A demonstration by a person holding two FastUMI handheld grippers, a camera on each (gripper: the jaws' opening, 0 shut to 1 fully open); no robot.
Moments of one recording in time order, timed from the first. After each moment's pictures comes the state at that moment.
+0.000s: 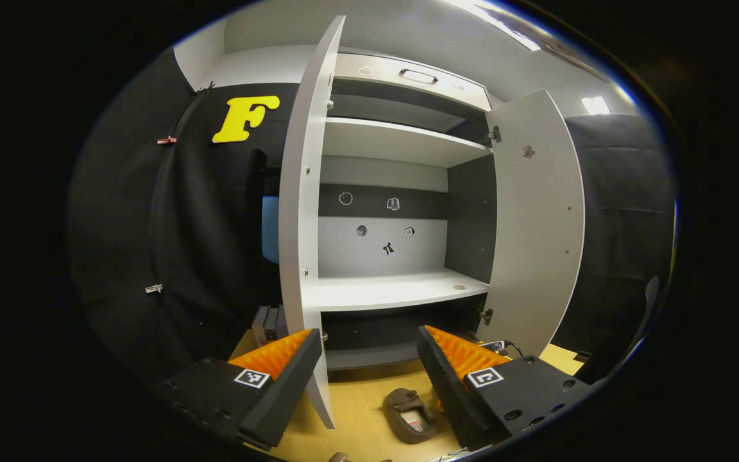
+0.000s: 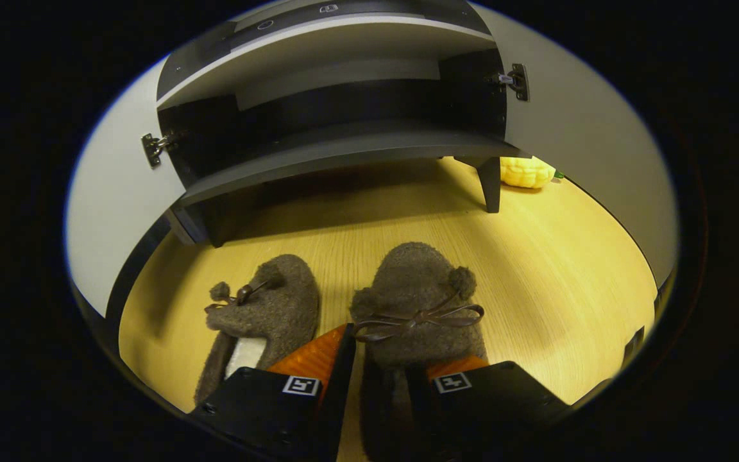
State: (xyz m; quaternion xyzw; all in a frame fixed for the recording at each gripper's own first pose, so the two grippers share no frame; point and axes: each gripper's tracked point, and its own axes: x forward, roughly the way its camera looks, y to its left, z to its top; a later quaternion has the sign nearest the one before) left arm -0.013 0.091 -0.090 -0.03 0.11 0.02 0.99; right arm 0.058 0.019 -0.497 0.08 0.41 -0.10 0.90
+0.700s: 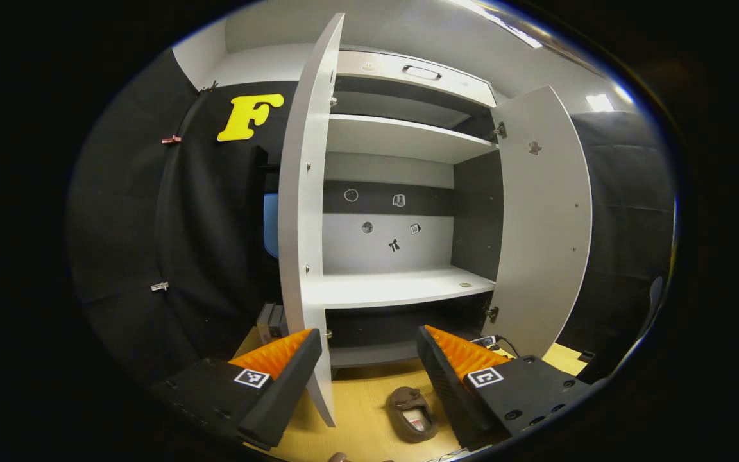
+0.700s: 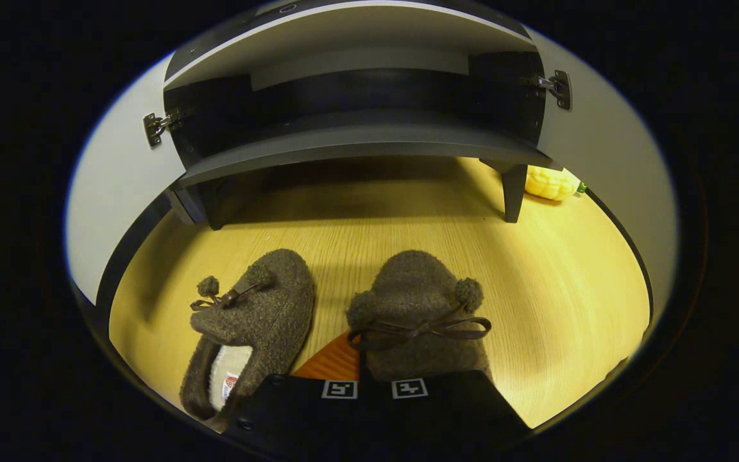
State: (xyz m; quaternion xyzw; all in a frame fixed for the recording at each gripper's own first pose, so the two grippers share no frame) left arm -0.012 0.088 -0.090 -0.02 0.11 0.03 0.99; right arm 0.066 0.020 -0.499 0.06 0.44 -0.05 0.89
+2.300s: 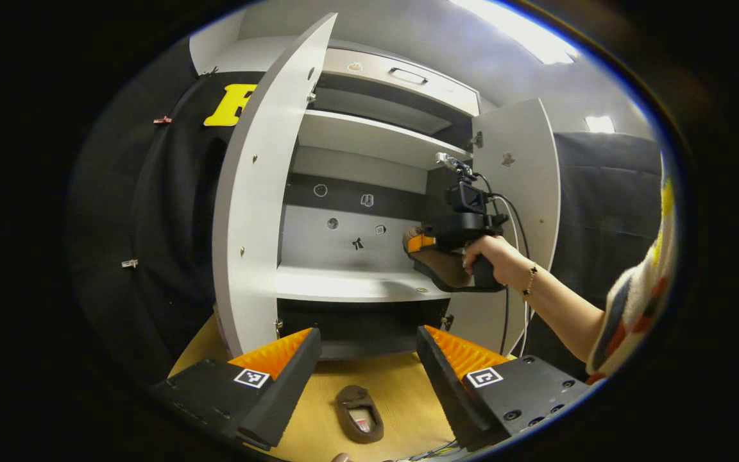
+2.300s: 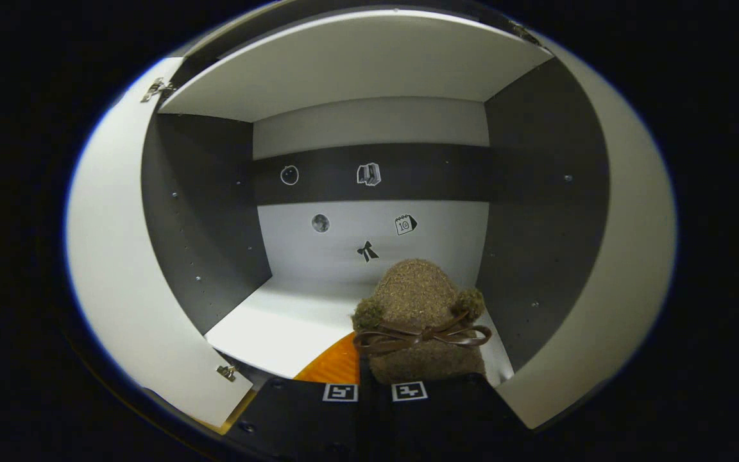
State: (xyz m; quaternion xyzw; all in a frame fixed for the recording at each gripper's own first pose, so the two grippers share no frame) left arm -0.009 0.021 -0.090 -0.09 0.11 0.00 0.99; right arm 0.327 -0.022 -0.103 0.04 0.22 0.00 0.98
